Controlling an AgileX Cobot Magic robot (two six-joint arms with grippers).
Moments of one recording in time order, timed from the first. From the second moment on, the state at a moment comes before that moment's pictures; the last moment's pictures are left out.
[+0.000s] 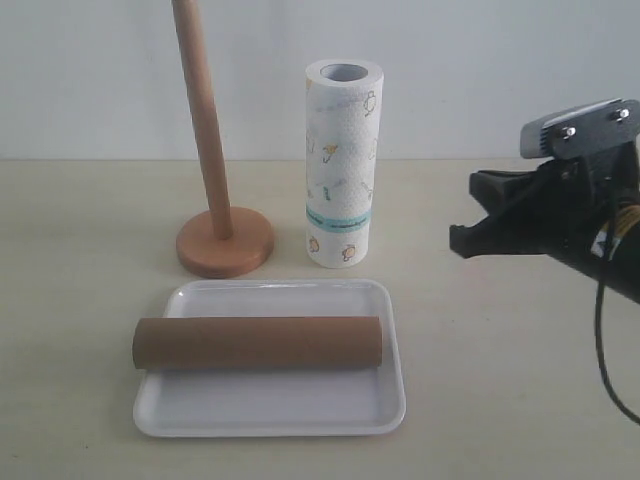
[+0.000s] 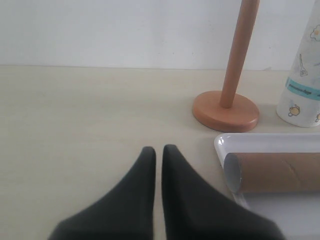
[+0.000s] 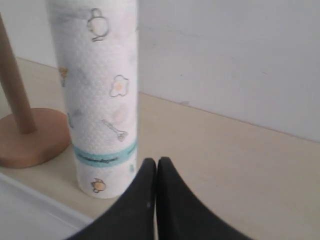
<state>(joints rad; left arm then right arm) -0.04 0.00 0.00 -0.12 0.29 0.06 0.30 1.55 -0.52 -0.26 -0.73 0.13</state>
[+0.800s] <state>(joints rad) -0.04 0.00 0.00 -0.12 0.29 0.06 0.38 1.80 -0.76 -0.40 -0.86 0.30</state>
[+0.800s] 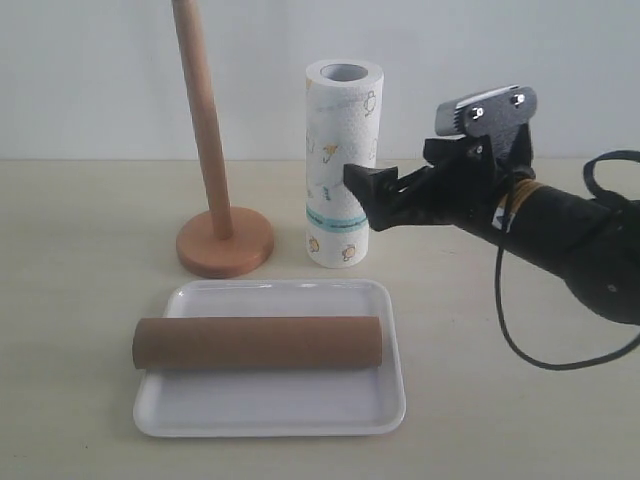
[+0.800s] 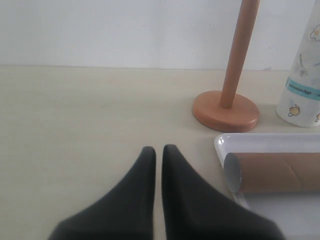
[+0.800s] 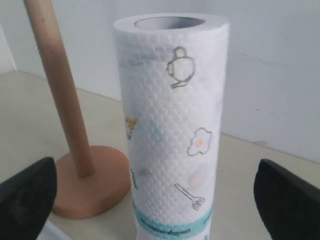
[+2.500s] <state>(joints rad) -0.04 0.00 0.00 -0.12 0.29 0.06 0.38 2.23 -1.29 -0.38 -0.90 0.49</state>
